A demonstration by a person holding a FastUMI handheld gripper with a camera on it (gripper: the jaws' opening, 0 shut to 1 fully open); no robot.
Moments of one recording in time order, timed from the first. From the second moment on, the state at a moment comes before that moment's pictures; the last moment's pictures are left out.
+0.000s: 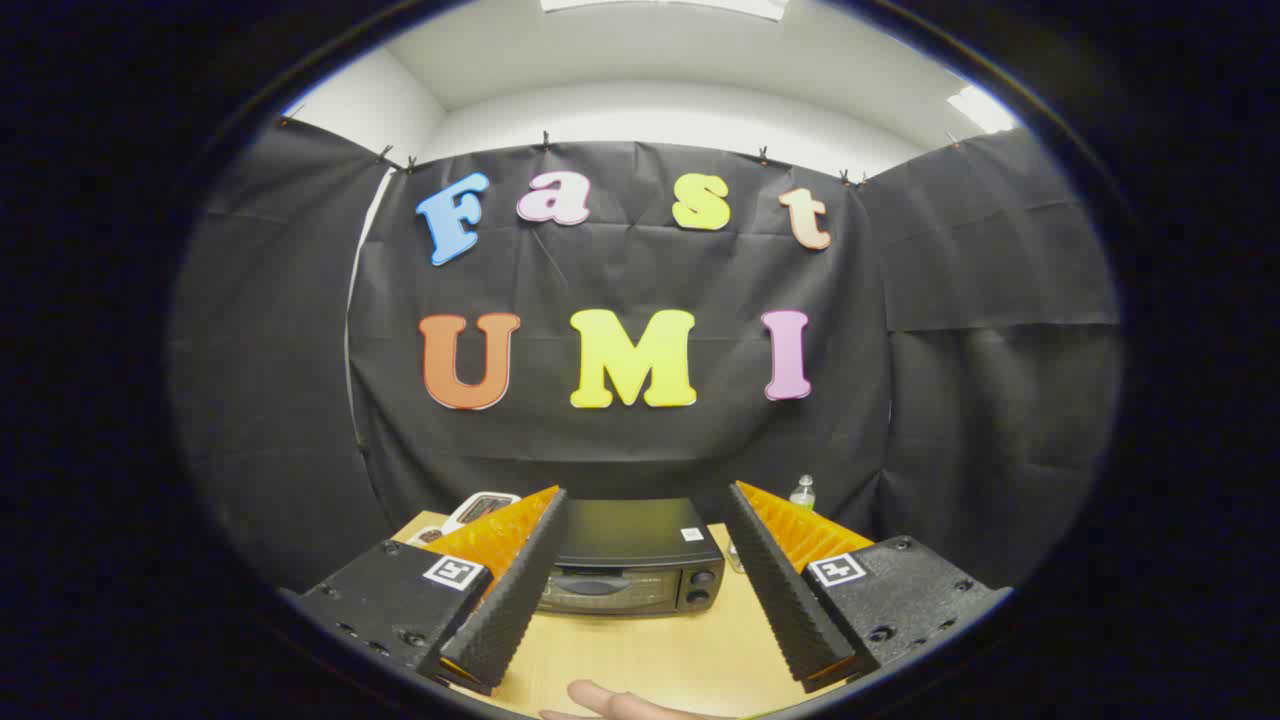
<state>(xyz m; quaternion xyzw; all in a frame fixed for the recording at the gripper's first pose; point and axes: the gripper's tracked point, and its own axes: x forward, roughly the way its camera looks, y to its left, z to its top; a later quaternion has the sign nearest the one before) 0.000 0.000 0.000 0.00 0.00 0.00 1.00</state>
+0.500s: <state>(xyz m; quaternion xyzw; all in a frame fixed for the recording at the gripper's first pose) -0.001 0.000 -0.005 -0.01 0.00 0.01 1.00</state>
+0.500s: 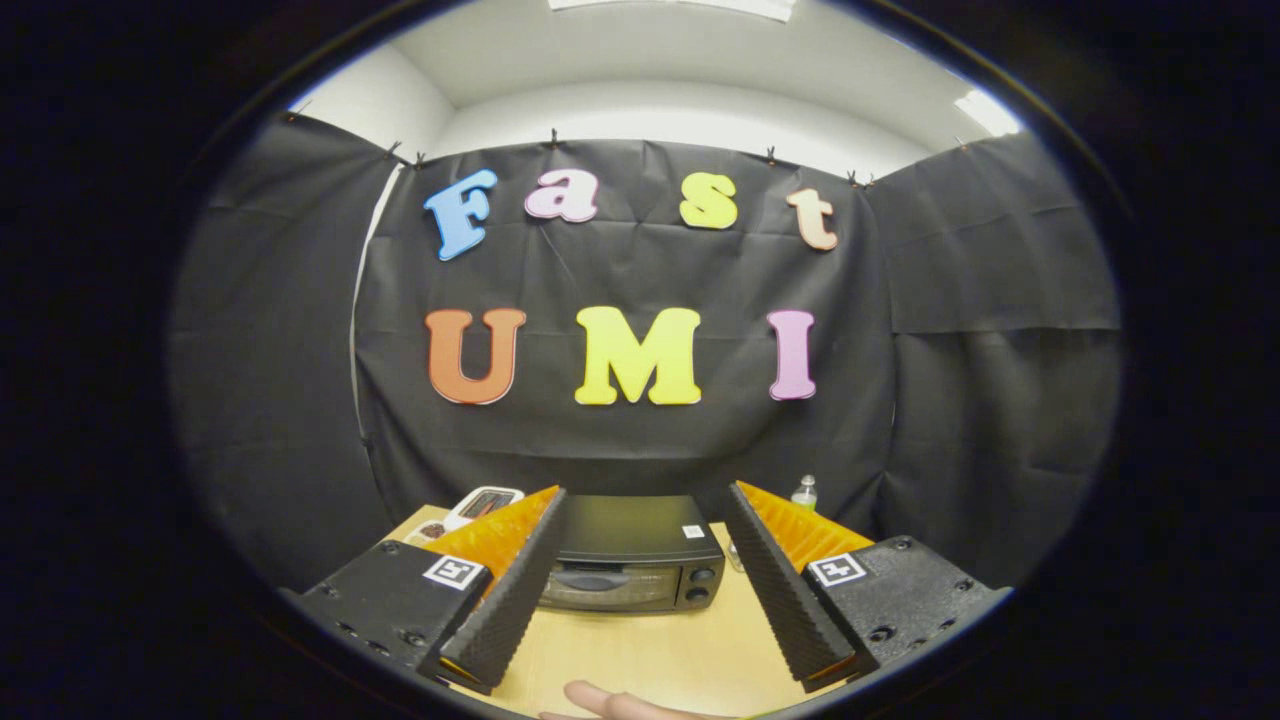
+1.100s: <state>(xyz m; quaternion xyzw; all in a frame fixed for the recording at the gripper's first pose) 0.015 0.006 -0.043 -0.01 0.06 0.02 1.00</state>
